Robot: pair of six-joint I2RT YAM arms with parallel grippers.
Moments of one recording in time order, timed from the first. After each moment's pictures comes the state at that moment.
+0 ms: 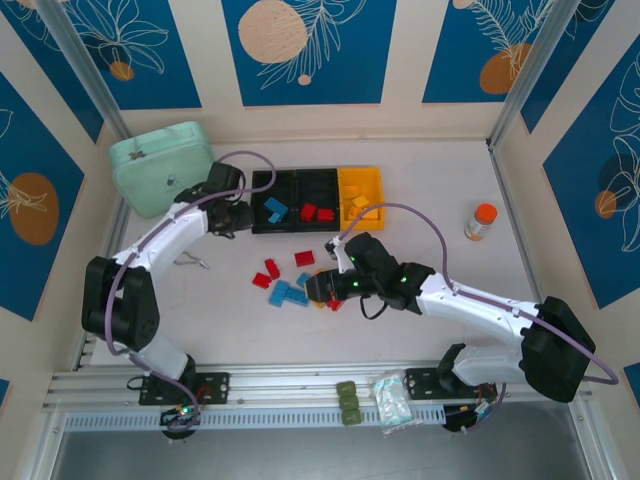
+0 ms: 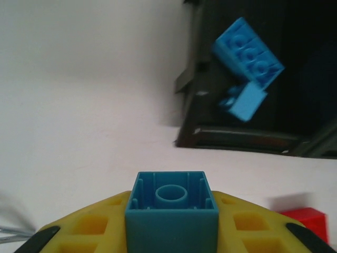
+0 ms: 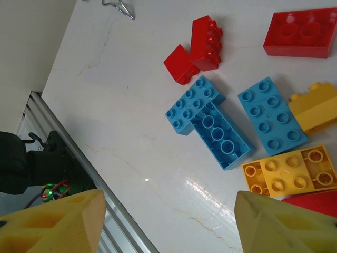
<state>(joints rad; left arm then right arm) -0.33 1.62 1.28 -0.70 -0.05 -0.46 0.87 1.22 0.74 -0.23 -0.29 0.63</state>
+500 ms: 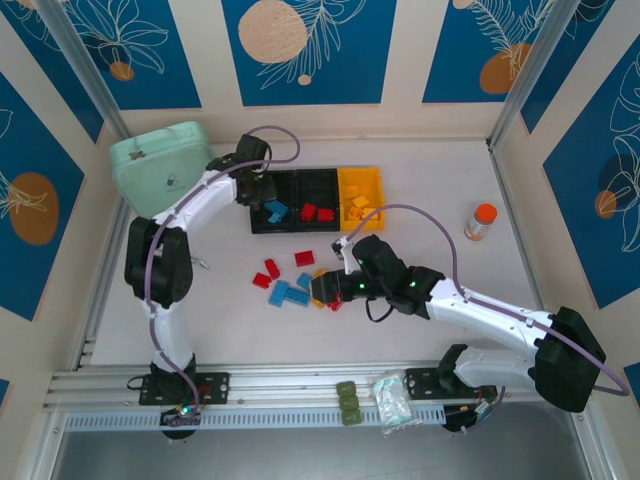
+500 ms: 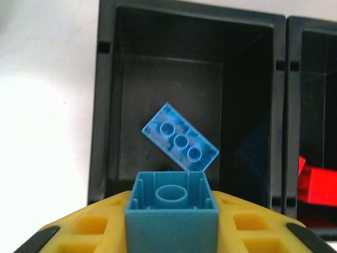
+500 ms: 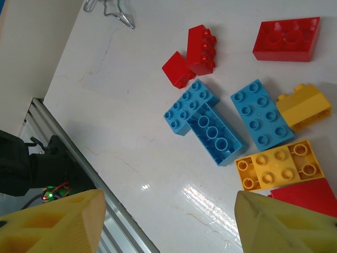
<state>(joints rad) -0.37 1.98 1.68 -0.74 -0.04 -0.46 0.87 1.15 0.71 -0.25 -0.26 0.64</state>
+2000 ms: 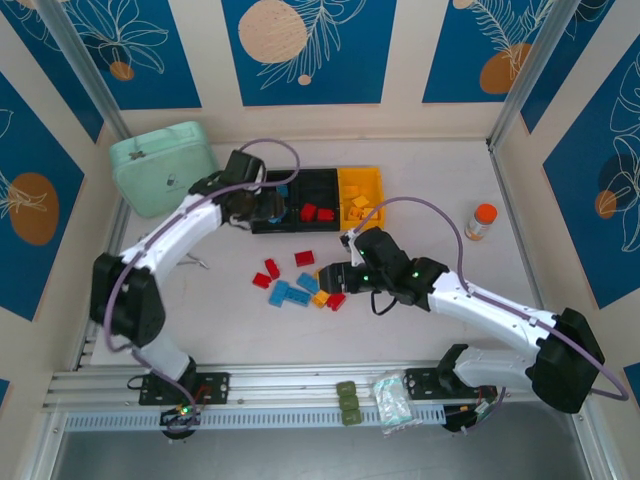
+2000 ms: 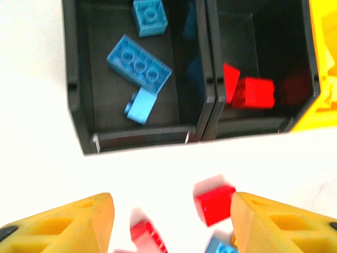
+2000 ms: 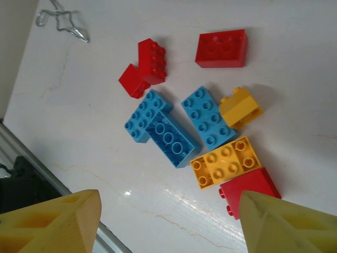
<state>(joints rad) -0.44 1.57 1.31 -0.70 0.04 -0.44 0.82 1.18 0.81 -0.42 -0.16 0.64</state>
